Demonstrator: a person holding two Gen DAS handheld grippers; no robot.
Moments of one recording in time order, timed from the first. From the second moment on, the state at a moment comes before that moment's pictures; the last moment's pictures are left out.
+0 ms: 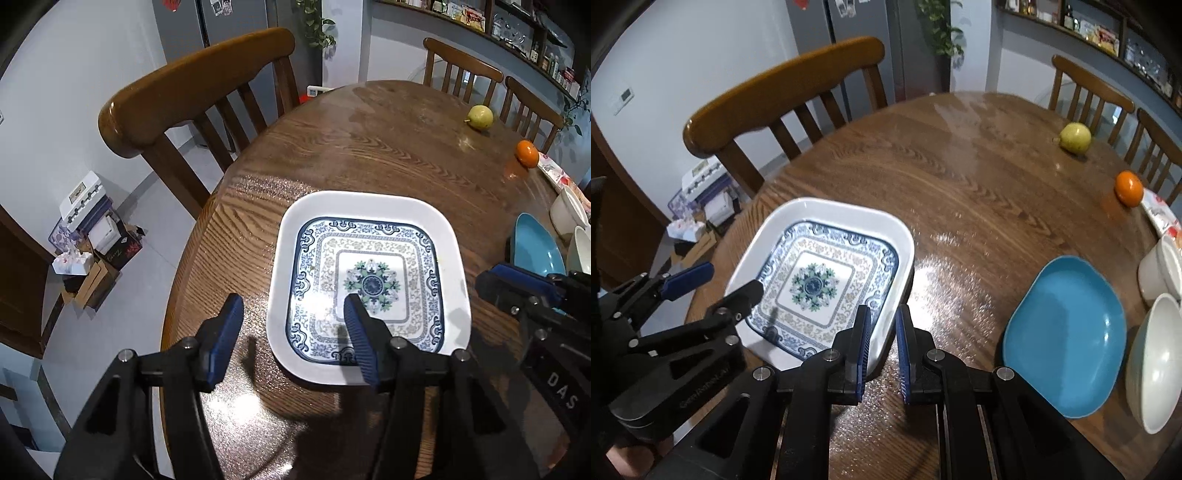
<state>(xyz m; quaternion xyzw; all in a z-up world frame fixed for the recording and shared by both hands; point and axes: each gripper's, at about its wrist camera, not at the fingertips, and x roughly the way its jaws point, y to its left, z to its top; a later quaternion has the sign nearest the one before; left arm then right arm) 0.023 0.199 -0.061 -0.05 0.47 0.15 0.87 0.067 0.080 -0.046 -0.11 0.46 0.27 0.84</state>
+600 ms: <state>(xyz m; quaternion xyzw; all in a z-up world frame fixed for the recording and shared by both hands) 0.020 0.144 -0.025 -0.03 0.44 0.11 0.89 0.053 0.000 -0.008 -0.03 0.43 0.25 0.87</state>
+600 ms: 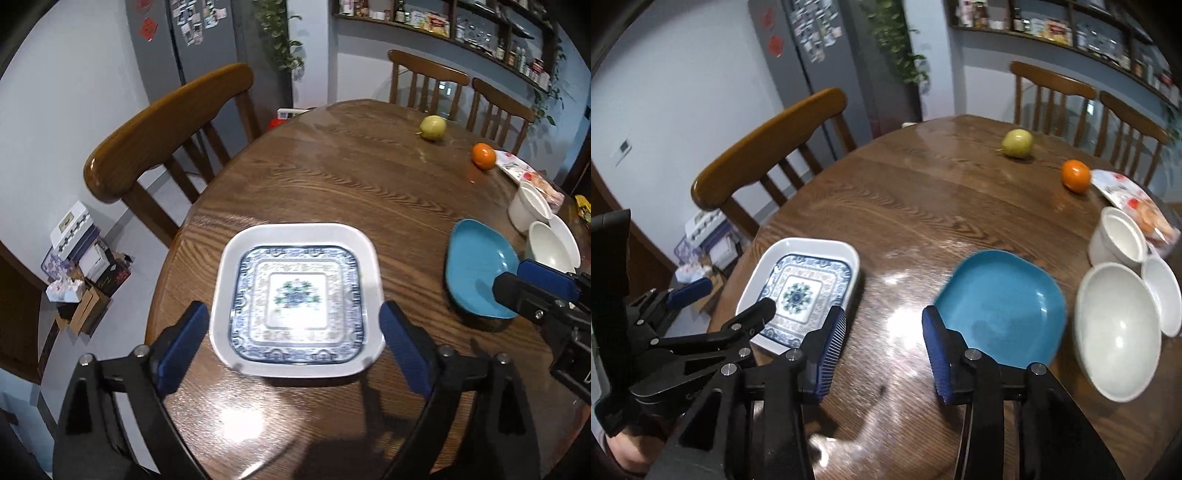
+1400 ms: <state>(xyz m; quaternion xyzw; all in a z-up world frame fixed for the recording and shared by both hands) 0.057 0.053 -0.047 0.02 0.47 0.01 0.88 0.043 -0.120 -0.040 0.09 0.47 0.14 0.87</state>
